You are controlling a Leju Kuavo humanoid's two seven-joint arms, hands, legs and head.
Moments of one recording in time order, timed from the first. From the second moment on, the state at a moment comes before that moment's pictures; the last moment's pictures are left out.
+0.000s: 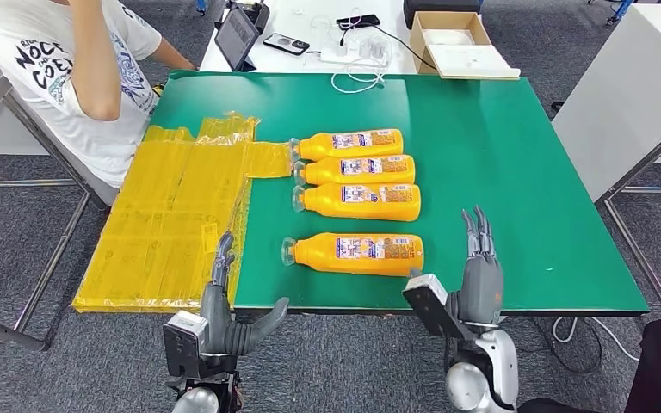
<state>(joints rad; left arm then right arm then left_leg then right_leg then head) 0.09 -0.25 -0.34 -1.45 -0.17 0.27 -0.59 0.01 0.05 0.08 -1.53 0.74 -0.44 -0.26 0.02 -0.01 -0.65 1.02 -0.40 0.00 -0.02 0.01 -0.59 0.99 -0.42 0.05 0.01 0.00</state>
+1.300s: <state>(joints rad) 0.06 -0.27 -0.30 -1.39 -0.19 0.18 -0.56 -0.41 0.01 0.35 -1.03 0.64 -0.09 -0.17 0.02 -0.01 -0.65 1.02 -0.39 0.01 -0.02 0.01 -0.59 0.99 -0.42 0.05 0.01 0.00</state>
